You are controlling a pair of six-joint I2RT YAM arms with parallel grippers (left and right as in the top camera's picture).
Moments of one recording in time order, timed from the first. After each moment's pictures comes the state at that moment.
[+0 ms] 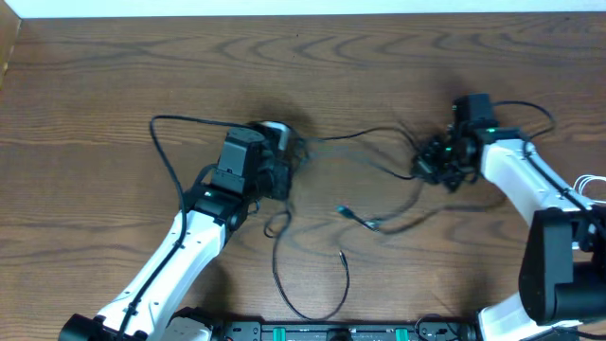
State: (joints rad) left arm -0.34 1.30 0.75 -0.29 0.15 -0.25; right arm 0.04 1.73 1.03 -0.66 -0.38 0.80
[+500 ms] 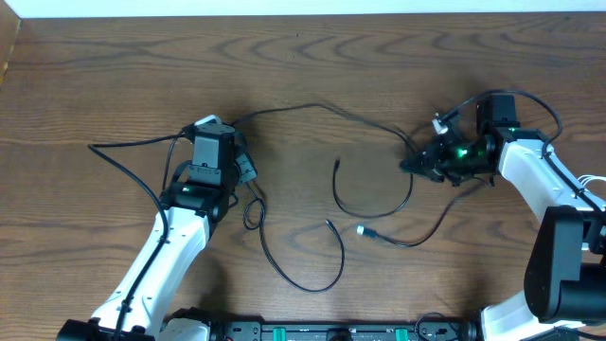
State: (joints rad) left arm -0.20 1.30 0.75 -0.34 -0.09 -0.61; right arm -0.03 1.73 1.03 -0.67 -0.91 0.25
